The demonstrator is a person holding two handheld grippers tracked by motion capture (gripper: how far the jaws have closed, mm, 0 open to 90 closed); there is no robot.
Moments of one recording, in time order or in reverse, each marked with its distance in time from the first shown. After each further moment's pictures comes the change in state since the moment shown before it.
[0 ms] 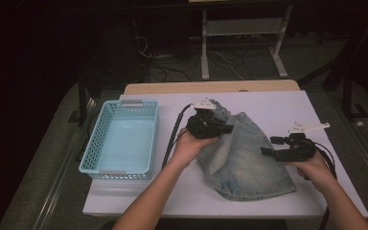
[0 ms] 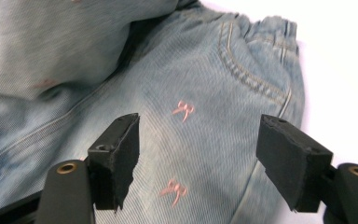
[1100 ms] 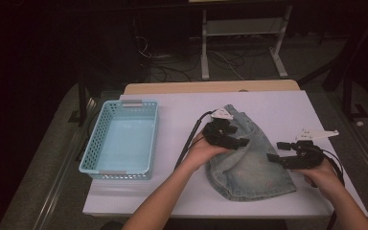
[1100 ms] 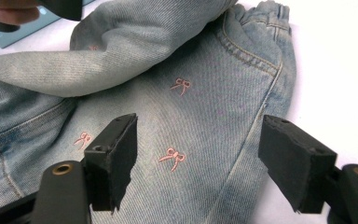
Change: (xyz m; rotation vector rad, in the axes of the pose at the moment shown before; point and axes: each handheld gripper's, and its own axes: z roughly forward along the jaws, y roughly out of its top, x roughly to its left) left arm 0.003 -0.022 0.045 0.073 0.009 0.063; right arm 0.000 -0.018 -0.013 -0.004 -0.012 0.003
